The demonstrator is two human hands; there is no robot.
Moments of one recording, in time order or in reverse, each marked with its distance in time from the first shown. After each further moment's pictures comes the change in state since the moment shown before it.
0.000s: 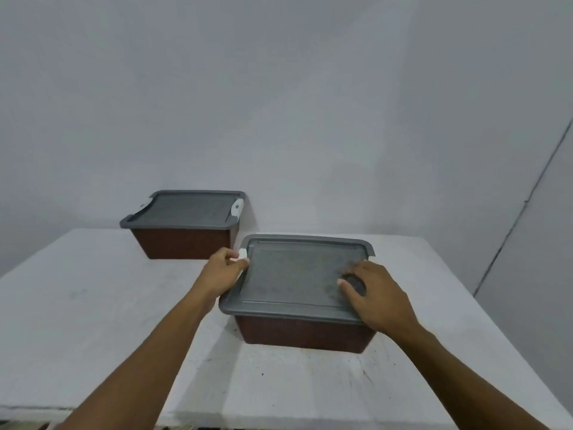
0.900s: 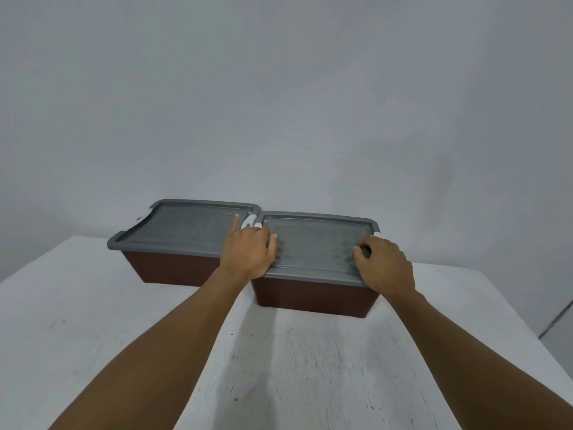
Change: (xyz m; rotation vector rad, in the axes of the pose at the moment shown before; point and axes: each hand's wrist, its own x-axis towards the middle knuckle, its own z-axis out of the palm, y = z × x) left_hand 0.174 0.032 0.022 0.969 0.323 0.595; right_hand 0.209 0.012 0.054 -0.022 0.117 0.138
